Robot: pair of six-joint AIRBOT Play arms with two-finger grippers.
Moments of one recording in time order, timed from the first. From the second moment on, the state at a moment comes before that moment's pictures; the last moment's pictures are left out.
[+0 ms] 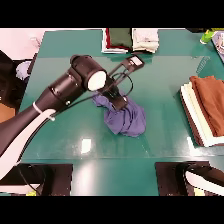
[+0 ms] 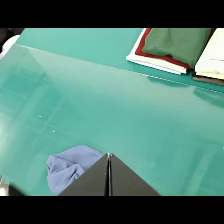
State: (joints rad) left arm -0.83 -1.49 1.69 1.58 -1.27 -1.48; right arm 0.15 -1.19 1.87 -1.18 1.25 1.54
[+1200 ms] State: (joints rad) left arm -0.36 -1.85 1.70 1.33 -1.22 -1.53; right arm 0.15 -1.19 1.56 -1.18 1.29 1.54
